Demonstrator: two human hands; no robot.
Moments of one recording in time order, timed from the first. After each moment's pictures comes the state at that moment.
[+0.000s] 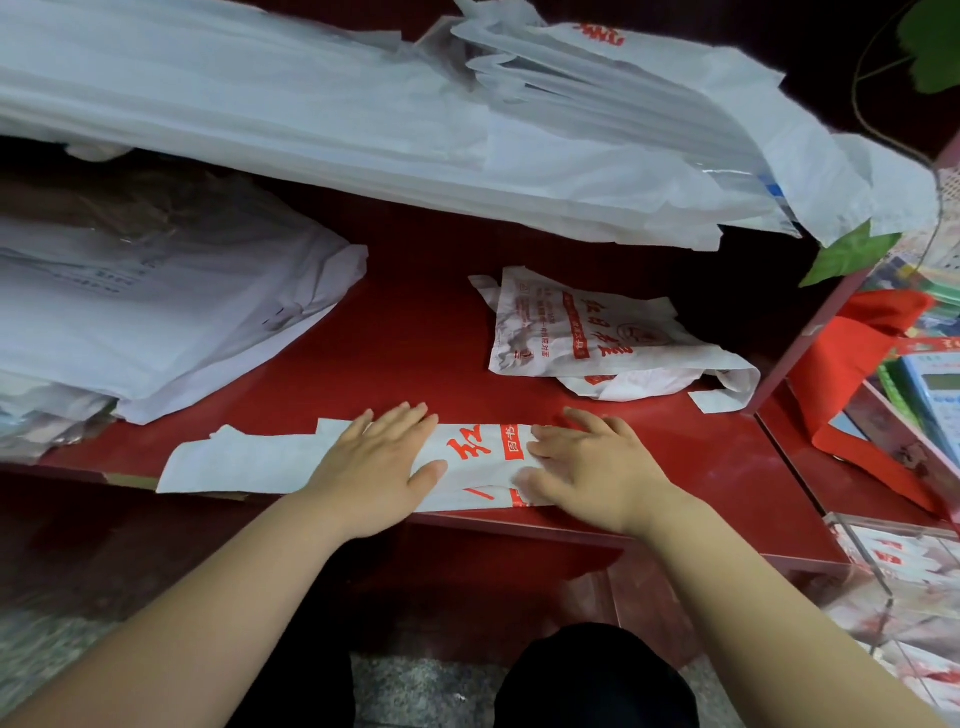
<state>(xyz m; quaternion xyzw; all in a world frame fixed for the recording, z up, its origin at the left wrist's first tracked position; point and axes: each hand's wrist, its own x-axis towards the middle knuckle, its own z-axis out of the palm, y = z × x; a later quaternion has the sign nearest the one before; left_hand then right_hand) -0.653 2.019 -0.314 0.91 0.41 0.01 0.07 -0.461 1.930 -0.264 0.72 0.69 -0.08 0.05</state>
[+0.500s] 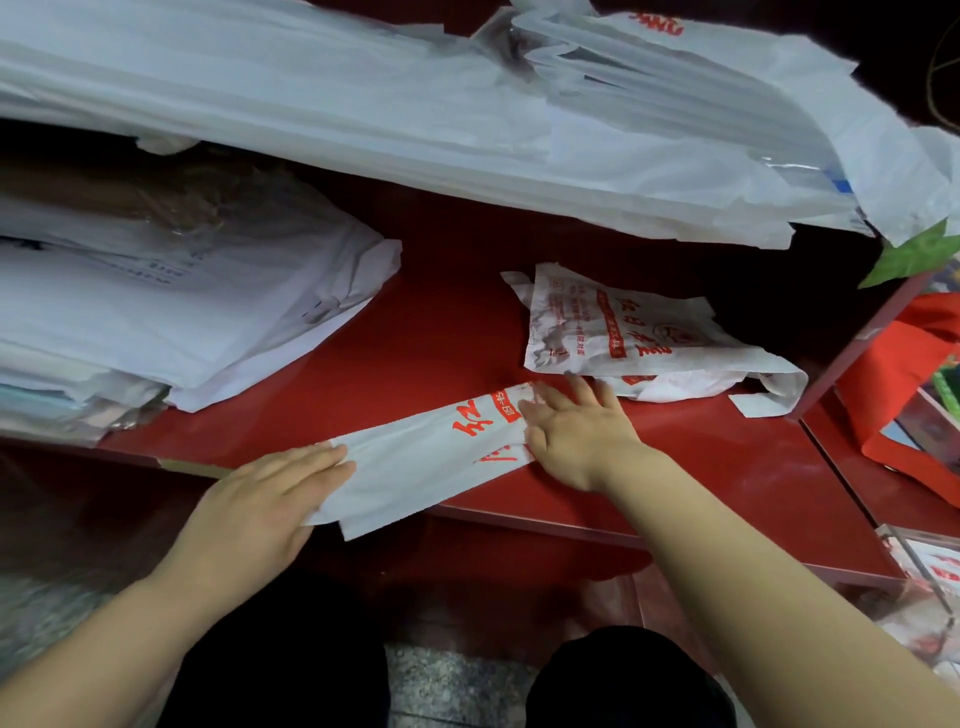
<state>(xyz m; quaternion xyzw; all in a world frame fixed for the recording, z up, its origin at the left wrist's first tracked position) -0.762 2.007 -0.332 0.91 0.35 0.23 0.00 -0.487 1.979 -0.273 0.72 0.68 -0.03 0.12</state>
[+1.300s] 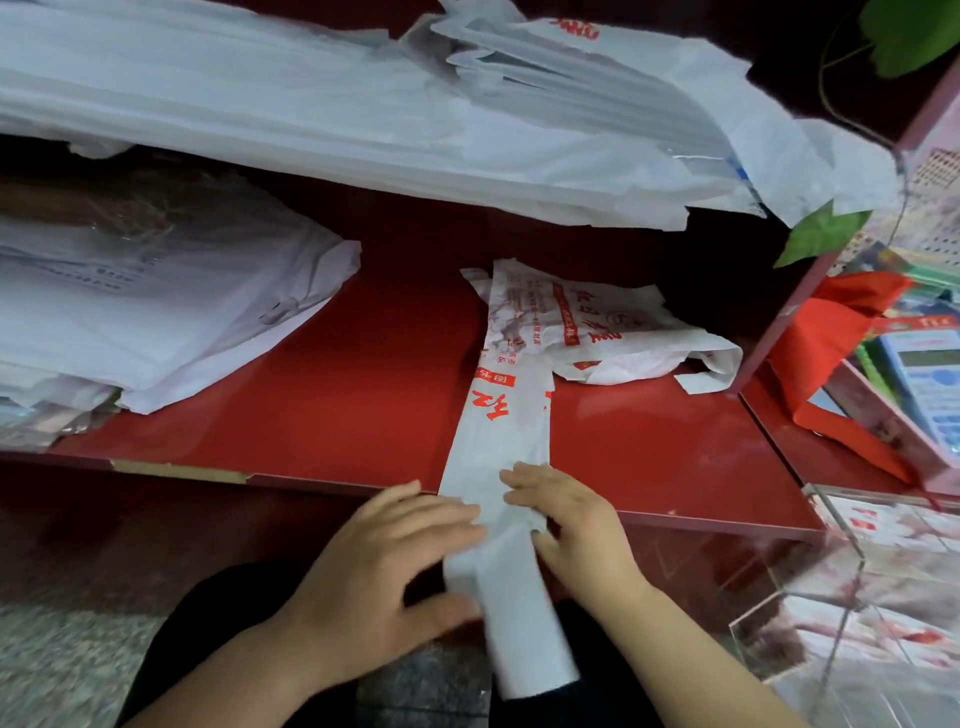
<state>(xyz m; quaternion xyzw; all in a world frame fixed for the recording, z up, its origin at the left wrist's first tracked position) -0.679 1.936 -0.327 0.93 0.18 0.30 0.13 -0.476 1.892 -0.340 0.57 0.73 -0.02 -0.39</state>
